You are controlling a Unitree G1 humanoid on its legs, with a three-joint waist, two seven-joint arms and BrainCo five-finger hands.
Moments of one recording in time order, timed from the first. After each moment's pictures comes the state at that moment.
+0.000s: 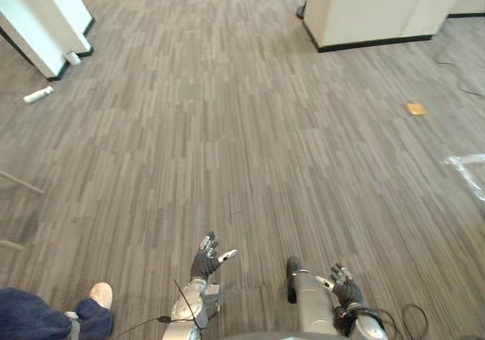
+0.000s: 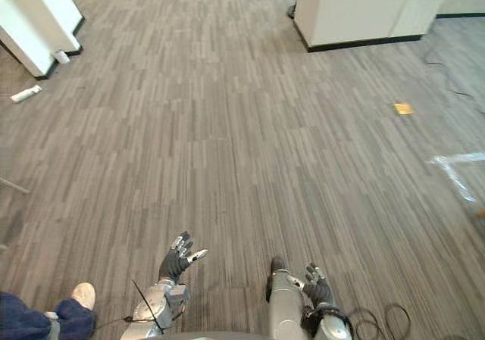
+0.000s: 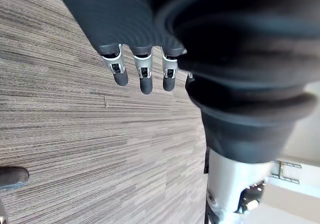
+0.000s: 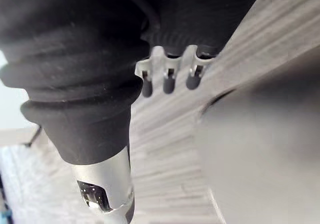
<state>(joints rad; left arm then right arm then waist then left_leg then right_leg) 0.22 0.01 -0.11 0.54 -0.30 -0.17 0.07 0.21 -0.06 -0.07 0.62 0.29 -0.13 -0.02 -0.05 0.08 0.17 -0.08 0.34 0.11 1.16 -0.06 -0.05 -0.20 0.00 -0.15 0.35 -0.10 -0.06</state>
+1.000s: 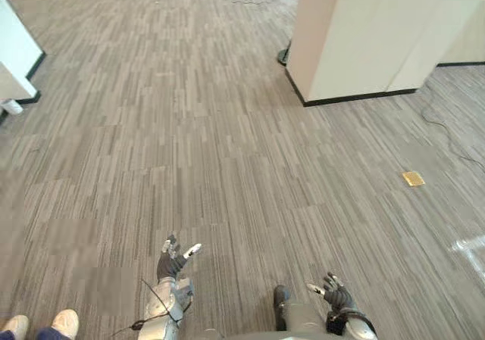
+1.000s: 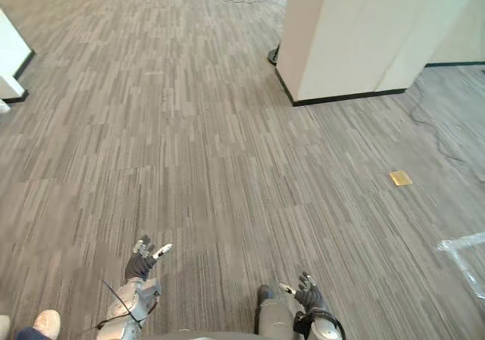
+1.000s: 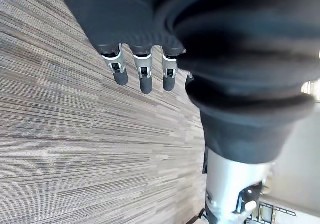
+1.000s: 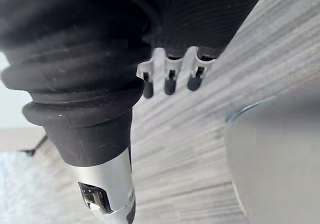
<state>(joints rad) 0.23 0.01 0.03 0.51 -0.34 -0.18 0.13 0.19 -0.07 -0.06 0.77 0.27 -0.11 -0.02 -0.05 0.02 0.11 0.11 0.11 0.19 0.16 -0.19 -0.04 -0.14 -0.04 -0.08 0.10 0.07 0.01</state>
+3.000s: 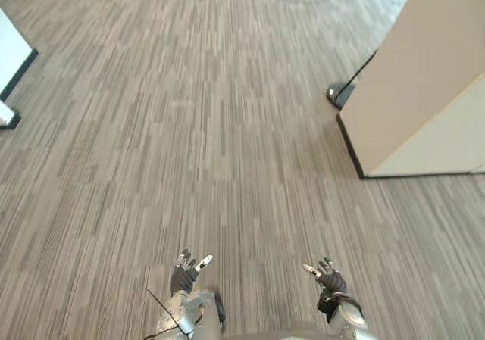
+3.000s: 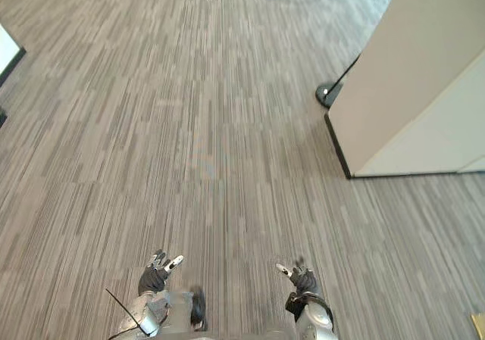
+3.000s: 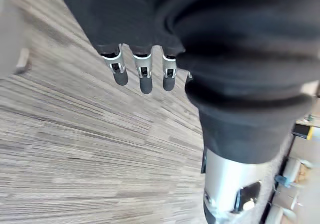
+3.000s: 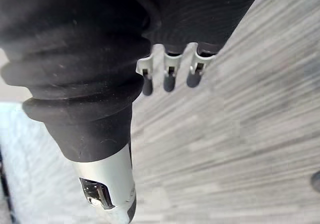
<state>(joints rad) 0.21 0.08 -0.09 0.48 -0.42 -0.14 0.13 0.19 -0.01 -0.07 0.70 0.38 -0.13 -0.04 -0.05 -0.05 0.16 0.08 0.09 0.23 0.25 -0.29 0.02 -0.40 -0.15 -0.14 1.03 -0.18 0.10</state>
